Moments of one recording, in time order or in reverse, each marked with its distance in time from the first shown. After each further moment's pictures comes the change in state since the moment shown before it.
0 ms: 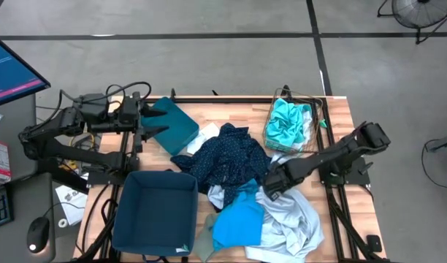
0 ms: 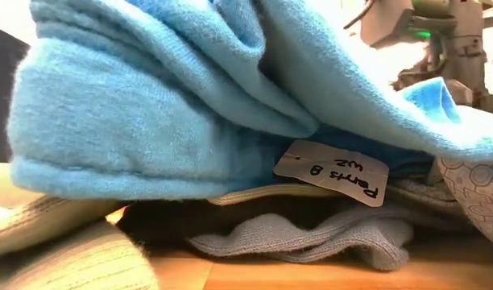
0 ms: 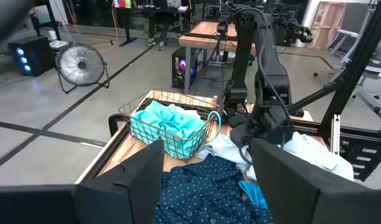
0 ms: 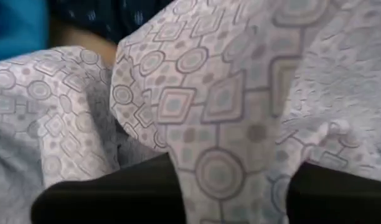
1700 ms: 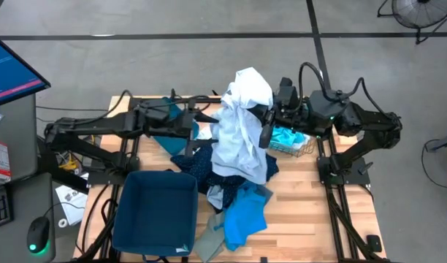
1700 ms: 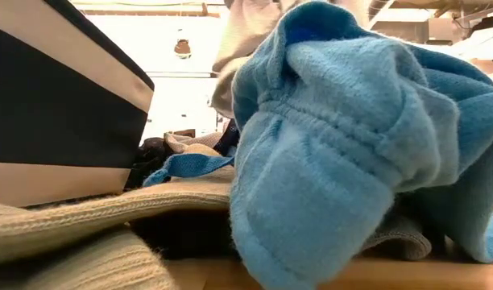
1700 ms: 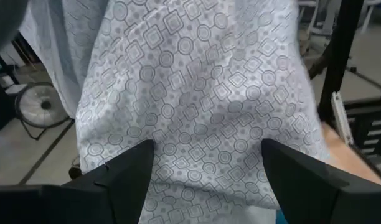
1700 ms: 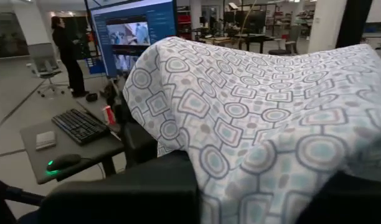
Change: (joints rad) left arm 0.006 0.450 0.000 0.466 0.165 0.240; right arm -0.114 -0.105 1.052 0.359 0.541 -1.074
